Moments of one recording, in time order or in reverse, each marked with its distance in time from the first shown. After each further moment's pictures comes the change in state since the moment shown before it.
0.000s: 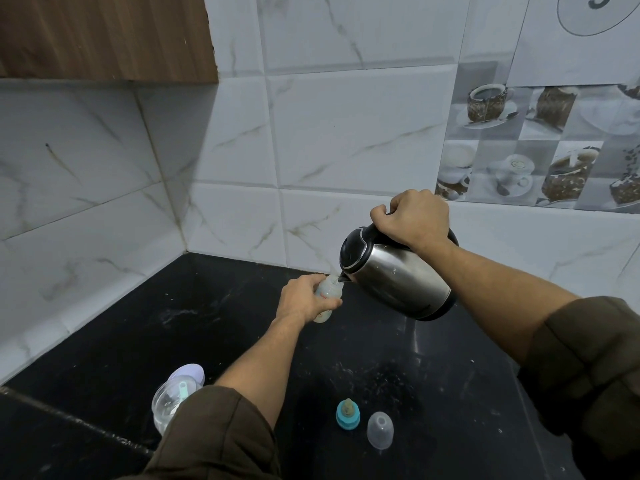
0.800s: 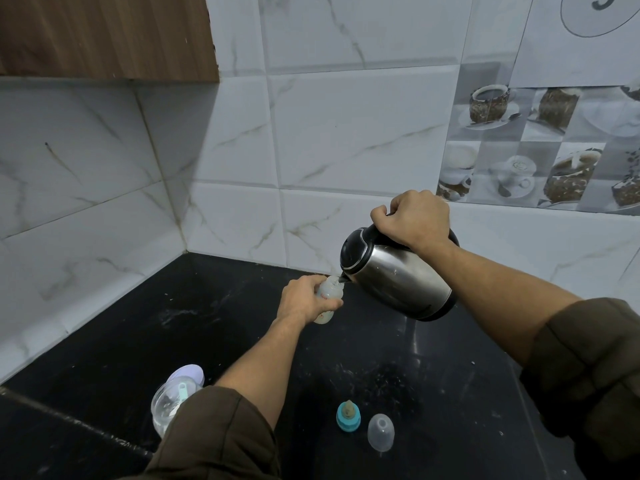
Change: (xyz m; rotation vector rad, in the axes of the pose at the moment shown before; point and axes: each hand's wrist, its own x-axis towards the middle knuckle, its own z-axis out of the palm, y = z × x) left_hand 0.005 -0.003 0.002 0.008 -0.009 0.013; right_hand 0.001 -0.002 0.000 -0.013 0.005 0.009
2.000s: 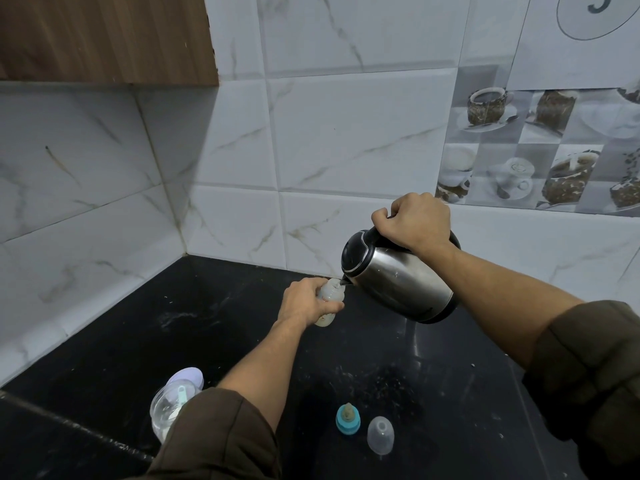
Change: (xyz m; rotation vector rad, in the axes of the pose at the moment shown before) left_hand 0.002 0.001 0.003 0.006 -0.007 0.002; right_hand 0.001 0.005 0.002 0.003 0.005 0.000
